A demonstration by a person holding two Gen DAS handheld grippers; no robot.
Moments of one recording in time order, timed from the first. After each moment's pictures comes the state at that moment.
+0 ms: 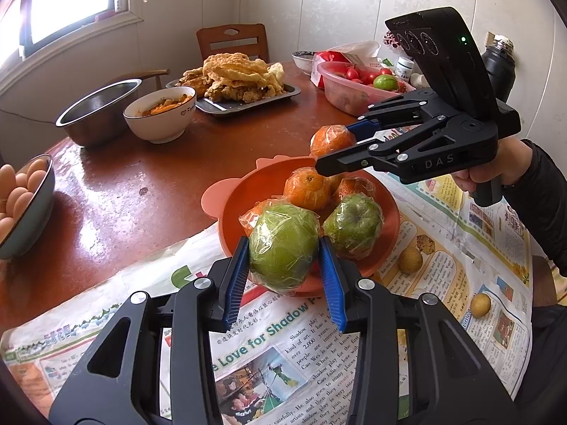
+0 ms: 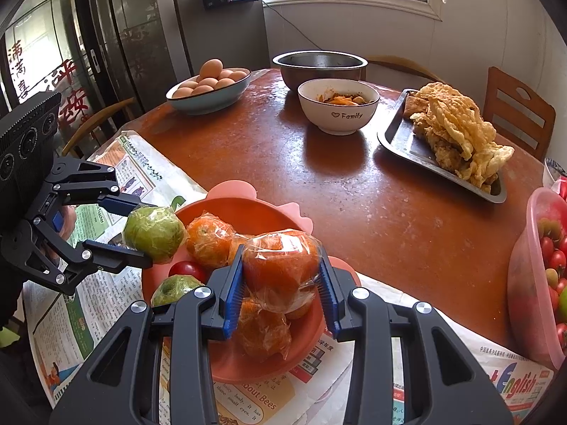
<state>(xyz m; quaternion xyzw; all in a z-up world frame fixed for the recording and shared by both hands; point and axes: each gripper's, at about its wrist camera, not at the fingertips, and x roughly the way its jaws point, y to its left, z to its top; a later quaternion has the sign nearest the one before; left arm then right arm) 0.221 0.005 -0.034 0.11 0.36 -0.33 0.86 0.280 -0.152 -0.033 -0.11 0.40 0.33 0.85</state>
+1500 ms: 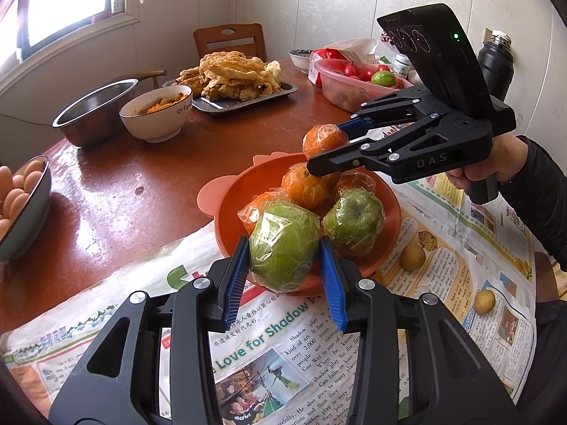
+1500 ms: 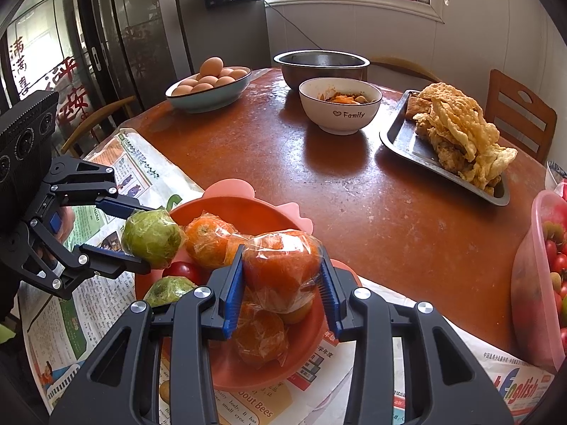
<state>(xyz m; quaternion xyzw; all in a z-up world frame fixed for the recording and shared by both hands) 0.221 0.004 -0.039 0.11 0.36 -0.33 0.86 0.283 -0.150 -0.037 -0.11 0.40 0.33 0.85</state>
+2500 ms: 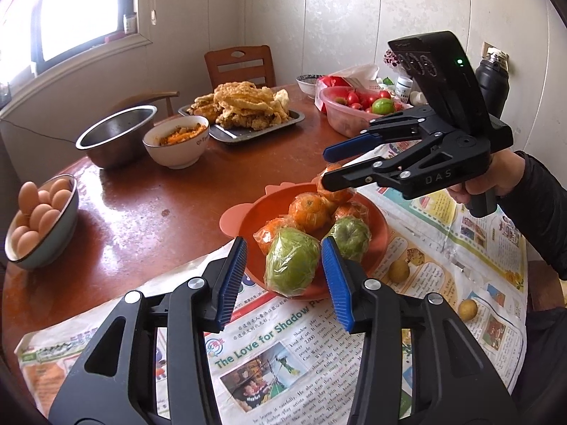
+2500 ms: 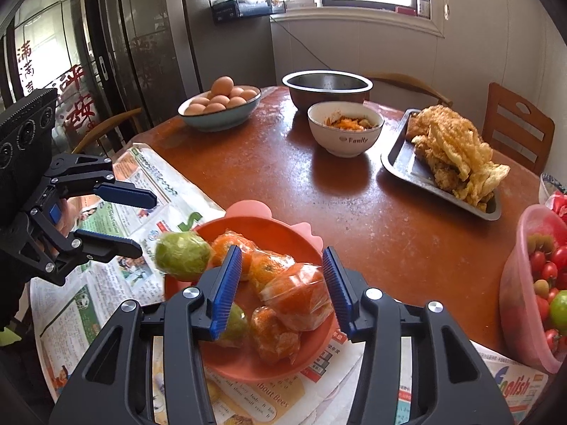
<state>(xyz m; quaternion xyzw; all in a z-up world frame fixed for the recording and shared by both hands) 0.201 0.017 -0.002 0.11 0.32 -0.32 0.88 0.265 -0.154 -0.009 -0.10 0.37 0.34 0.86</state>
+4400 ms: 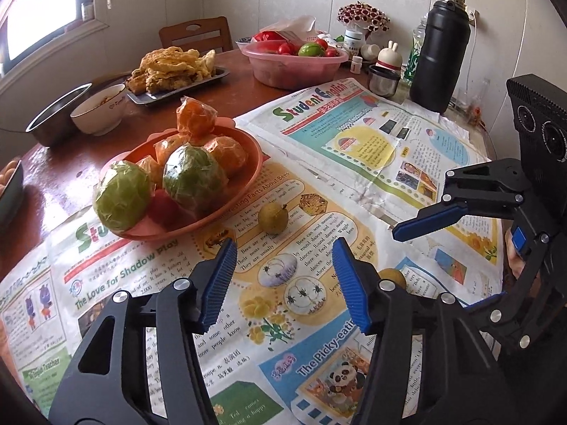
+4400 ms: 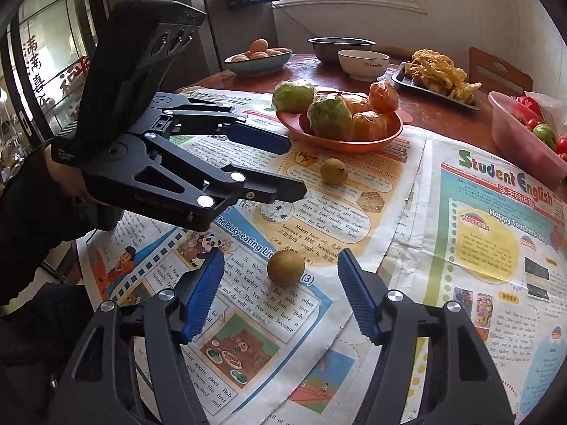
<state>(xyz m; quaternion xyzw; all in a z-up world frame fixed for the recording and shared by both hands) 0.132 -0.069 -0.052 0.14 0.37 -0.36 0.84 0.066 -0.179 -0.061 -0.08 0.40 0.32 0.86</state>
